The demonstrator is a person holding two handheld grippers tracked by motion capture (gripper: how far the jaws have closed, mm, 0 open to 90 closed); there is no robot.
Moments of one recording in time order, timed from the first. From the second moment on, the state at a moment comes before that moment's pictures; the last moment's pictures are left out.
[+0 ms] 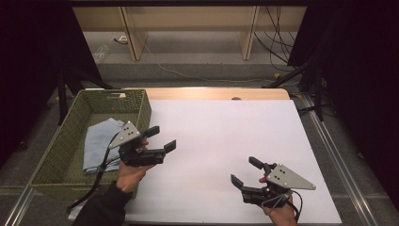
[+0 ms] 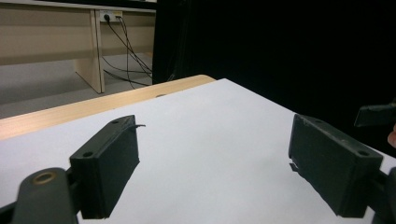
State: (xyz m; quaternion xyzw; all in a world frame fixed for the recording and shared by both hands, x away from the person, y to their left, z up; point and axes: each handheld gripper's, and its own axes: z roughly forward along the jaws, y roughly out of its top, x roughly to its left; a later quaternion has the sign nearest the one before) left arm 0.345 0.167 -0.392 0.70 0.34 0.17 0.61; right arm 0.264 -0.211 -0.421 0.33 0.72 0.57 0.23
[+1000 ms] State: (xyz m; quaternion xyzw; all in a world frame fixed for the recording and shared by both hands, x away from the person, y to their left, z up) left arm 0.323 0.163 -0.426 0.71 0.34 0.15 0.60; right arm 0.264 -0.211 -0.422 0.33 0.72 0.57 0.23
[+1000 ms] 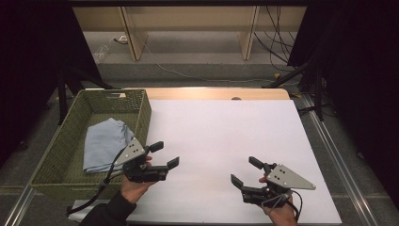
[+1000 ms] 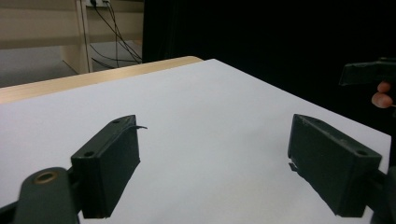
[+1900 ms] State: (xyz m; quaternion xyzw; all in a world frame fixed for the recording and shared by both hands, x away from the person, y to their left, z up) left arm 0.314 0.153 -0.437 0.71 0.33 0.15 0.60; right arm 0.264 -0.211 -0.422 0.33 0.72 0.57 0.23
